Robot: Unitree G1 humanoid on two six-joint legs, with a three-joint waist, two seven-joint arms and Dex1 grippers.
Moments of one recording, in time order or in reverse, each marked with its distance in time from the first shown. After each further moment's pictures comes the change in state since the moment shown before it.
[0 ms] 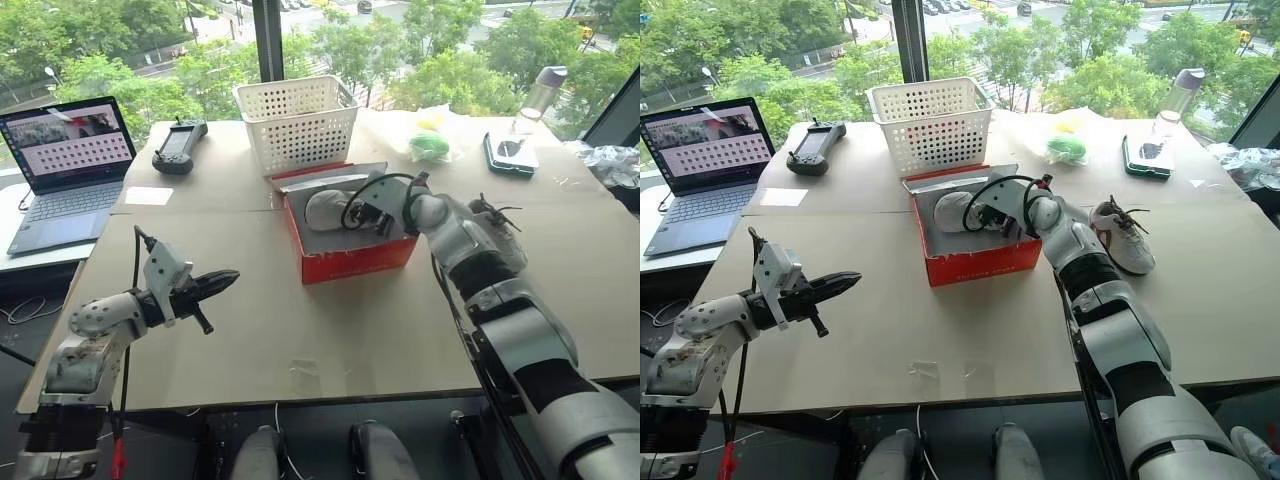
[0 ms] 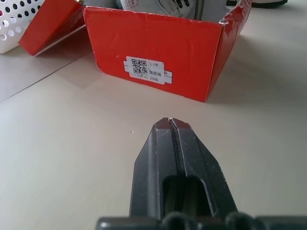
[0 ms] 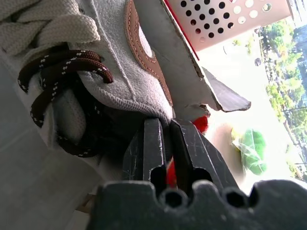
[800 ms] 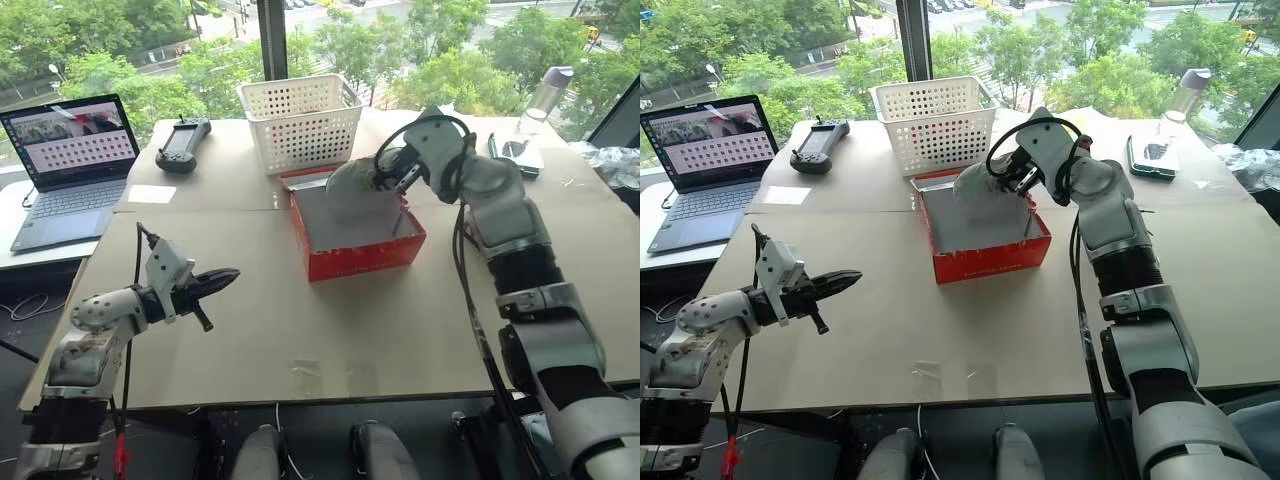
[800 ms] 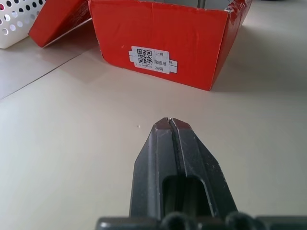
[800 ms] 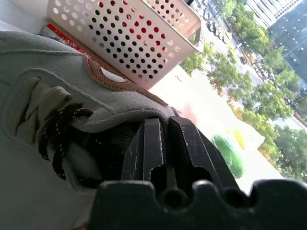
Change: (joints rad) left arm -0.031 0.000 -0.011 0.032 0.025 0.000 -0.030; right arm 0.027 -0.136 -0.207 -0.322 0.196 0.206 0.058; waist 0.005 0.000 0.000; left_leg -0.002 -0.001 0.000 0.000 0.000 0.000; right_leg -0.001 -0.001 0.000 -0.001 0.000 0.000
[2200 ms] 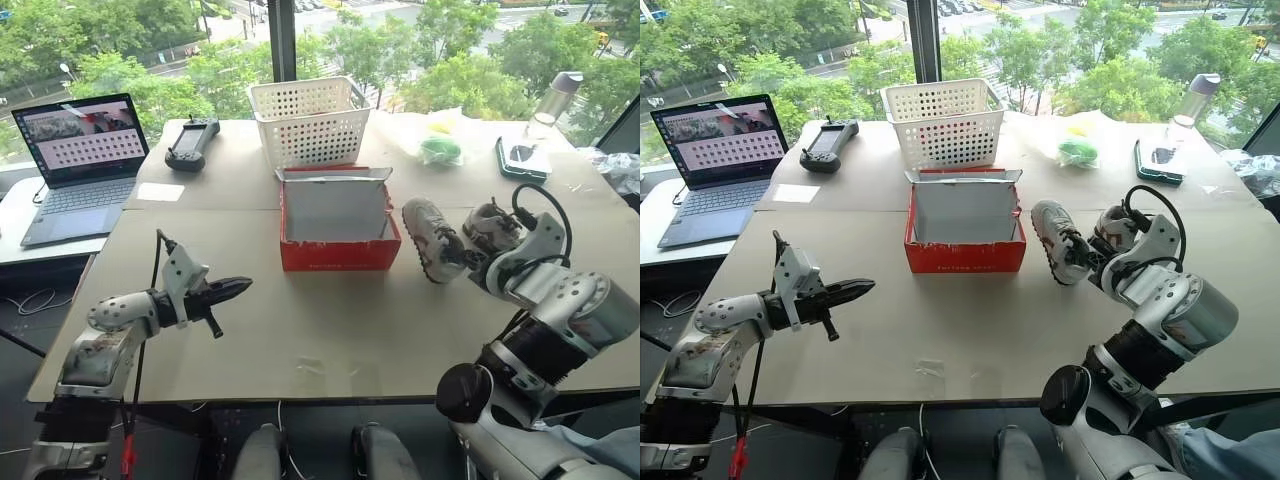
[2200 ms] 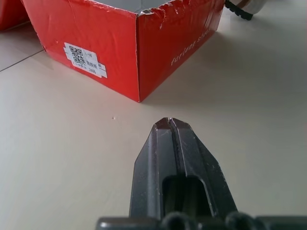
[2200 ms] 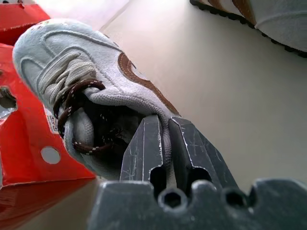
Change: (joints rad) left arm -0.004 -0.020 -0.049 -0.013 0.000 0.046 -0.018; right arm 0.227 0.433 -1.028 -0.769 0.211 1.291 -0.459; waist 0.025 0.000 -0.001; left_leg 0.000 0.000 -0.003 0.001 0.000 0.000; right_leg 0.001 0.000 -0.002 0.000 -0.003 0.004
